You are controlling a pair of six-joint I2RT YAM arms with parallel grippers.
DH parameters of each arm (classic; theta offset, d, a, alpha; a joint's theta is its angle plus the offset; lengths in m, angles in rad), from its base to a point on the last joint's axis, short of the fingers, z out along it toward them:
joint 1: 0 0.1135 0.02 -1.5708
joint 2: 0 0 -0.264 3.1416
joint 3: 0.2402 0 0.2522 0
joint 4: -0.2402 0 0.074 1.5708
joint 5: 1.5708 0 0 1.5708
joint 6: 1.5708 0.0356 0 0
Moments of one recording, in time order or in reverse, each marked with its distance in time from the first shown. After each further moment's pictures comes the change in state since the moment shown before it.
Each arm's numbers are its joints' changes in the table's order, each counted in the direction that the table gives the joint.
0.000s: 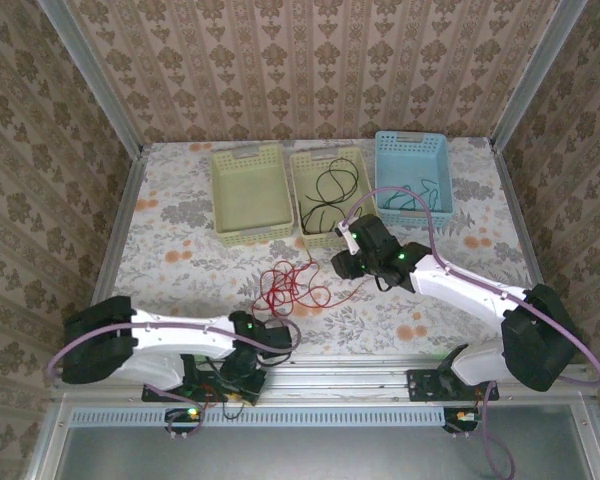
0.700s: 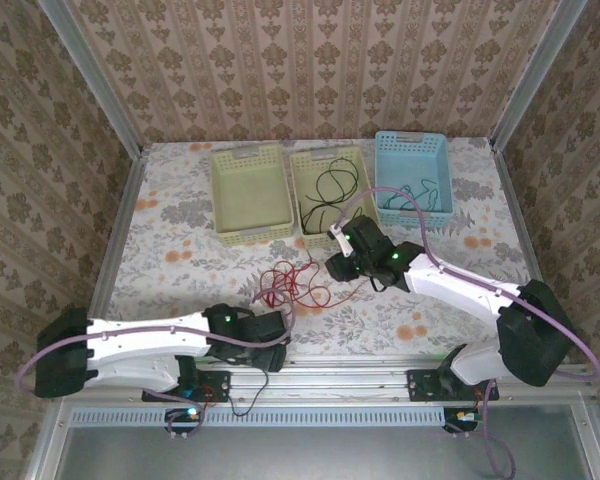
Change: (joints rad) left arm 0.030 -0.248 0.035 0.121 -0.425 -0.078; right arm 0.044 0.026 0.021 -0.011 -0.011 -0.022
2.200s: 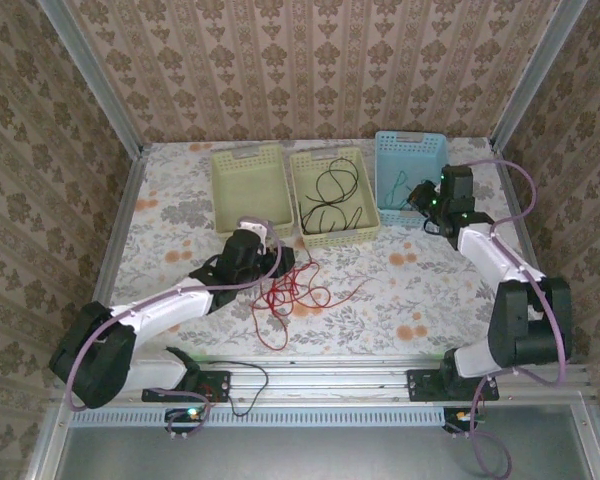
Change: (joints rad) left arm 0.652 0.164 -0.031 0.967 0.056 0.436; right arm -0.685 0.093 0.086 0.277 -0.149 0.603
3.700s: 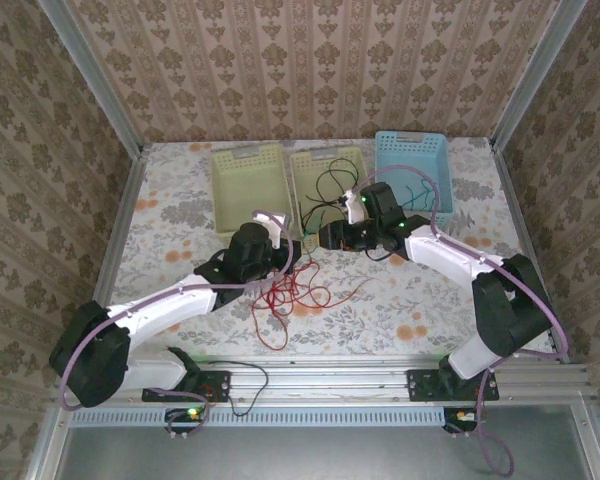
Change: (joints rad) left arm -0.079 0.006 0.092 0.058 0.055 0.099; right arm 0.450 0.090 0.048 -0.128 -0.463 -0.231
